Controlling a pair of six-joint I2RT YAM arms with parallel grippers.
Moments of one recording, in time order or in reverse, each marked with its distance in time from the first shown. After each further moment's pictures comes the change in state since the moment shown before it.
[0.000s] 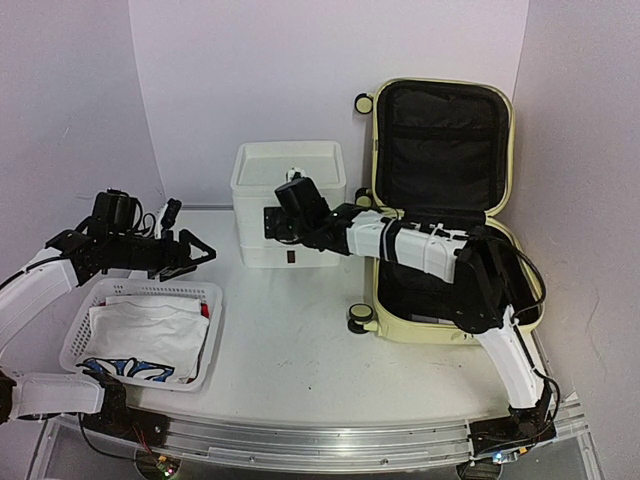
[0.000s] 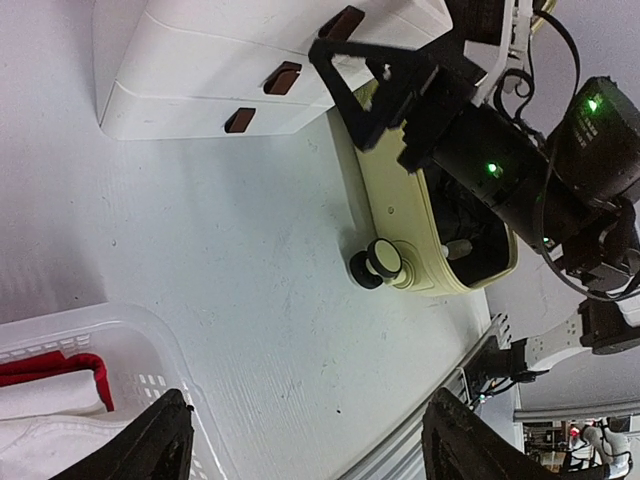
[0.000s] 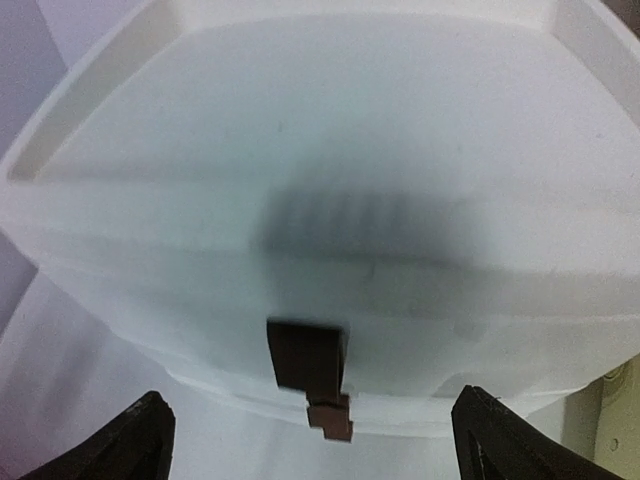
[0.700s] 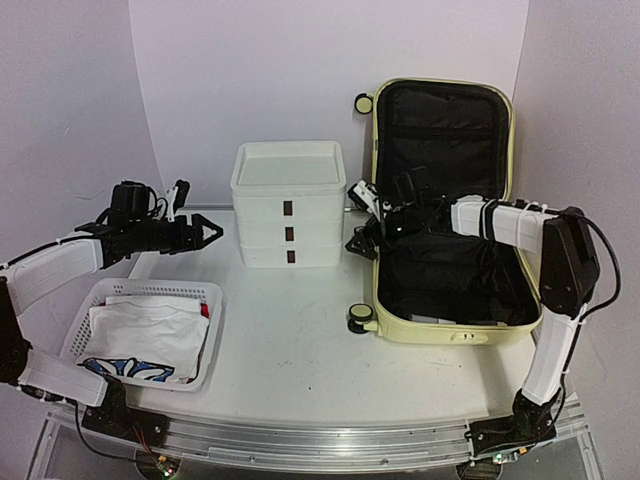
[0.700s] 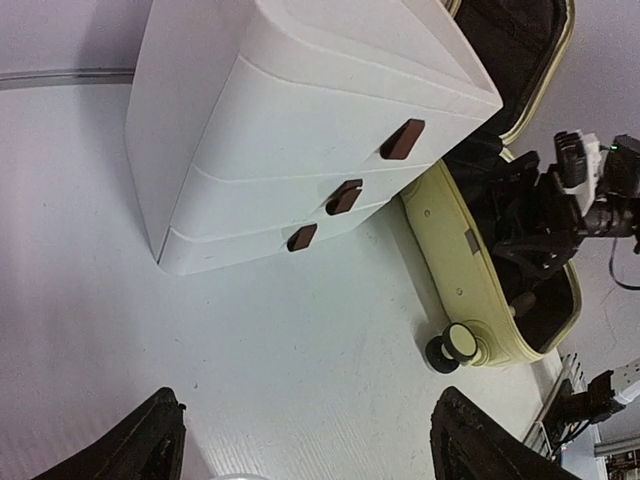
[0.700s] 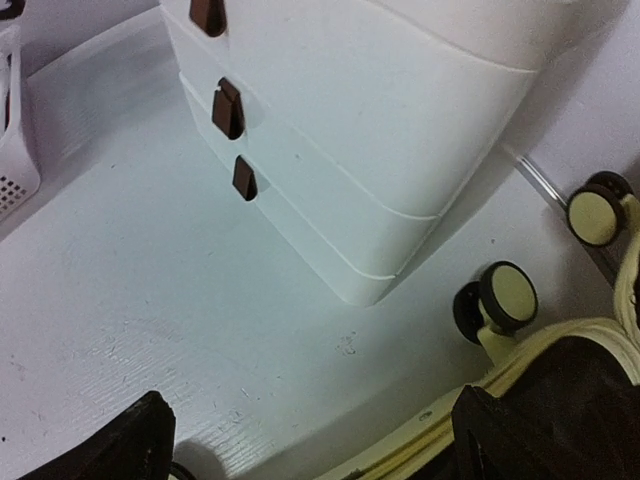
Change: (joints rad) left arm 0.068 0.235 0.014 0.317 -0.071 0.173; right arm -0.388 -0.539 -0.758 -0.007 -0.860 -0.731
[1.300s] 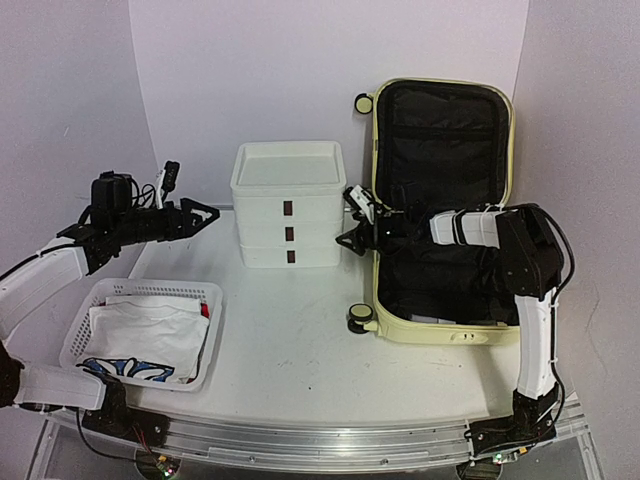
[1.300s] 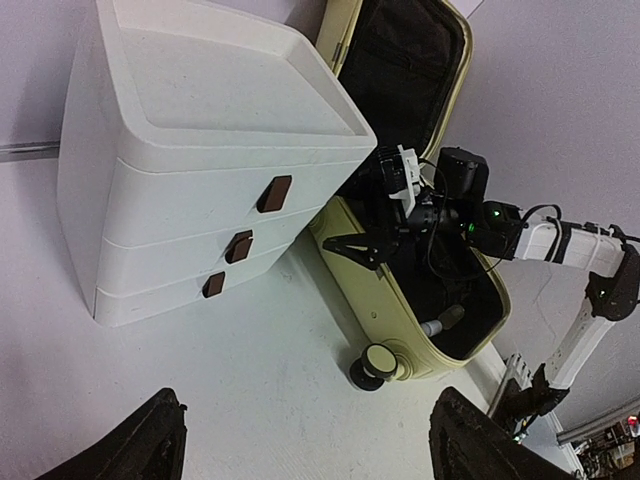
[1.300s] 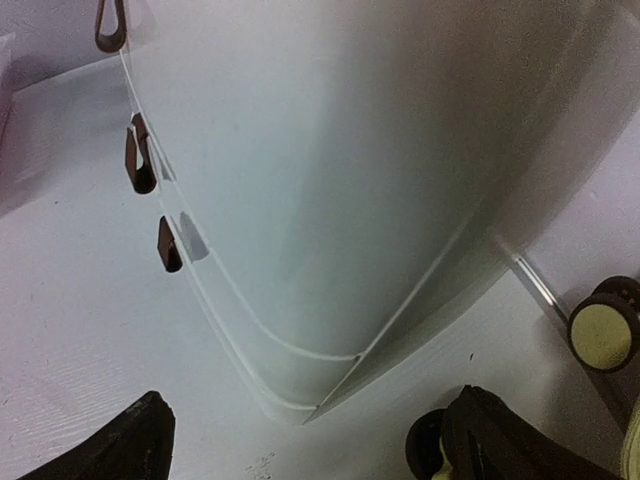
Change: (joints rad) left arm 0.000 -0.119 0.004 0.090 0.137 -0.069; right arm -0.079 0.290 0.080 0.391 -0.180 -0.121
